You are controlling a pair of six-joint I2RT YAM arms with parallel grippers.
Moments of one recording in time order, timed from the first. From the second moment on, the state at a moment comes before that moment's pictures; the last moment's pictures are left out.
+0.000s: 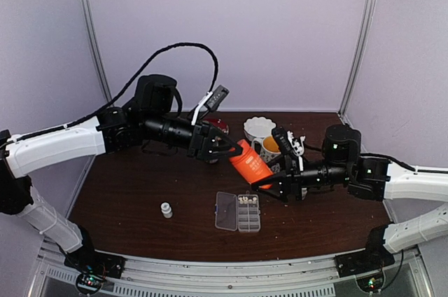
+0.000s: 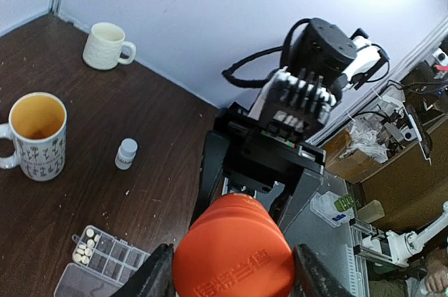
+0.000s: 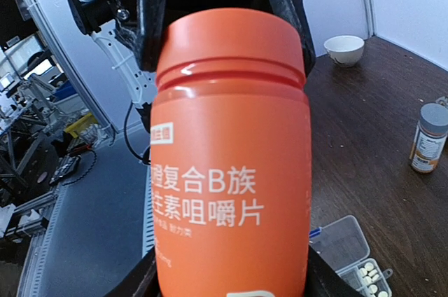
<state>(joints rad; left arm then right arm) -0.95 1.47 1.30 -0.20 0.67 -0.38 0.95 1.07 0.70 0.13 -0.48 0.21</state>
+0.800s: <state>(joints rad) -0.97 1.54 1.57 -0.64 0.82 0.69 0.93 1.07 0.75 0.12 -0.72 0.23</state>
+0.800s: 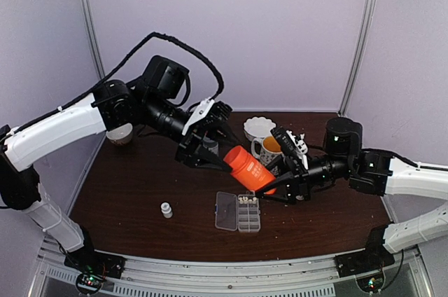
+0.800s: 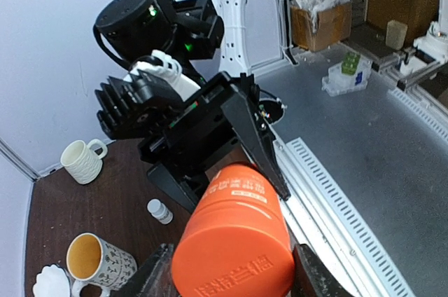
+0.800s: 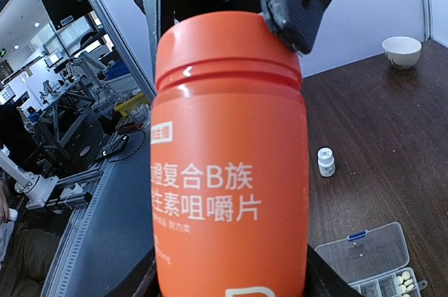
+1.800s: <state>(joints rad) -1.00 1.32 1.40 -0.48 0.20 0.29 0.90 0.97 0.83 -0.17 -0.43 -0.13</state>
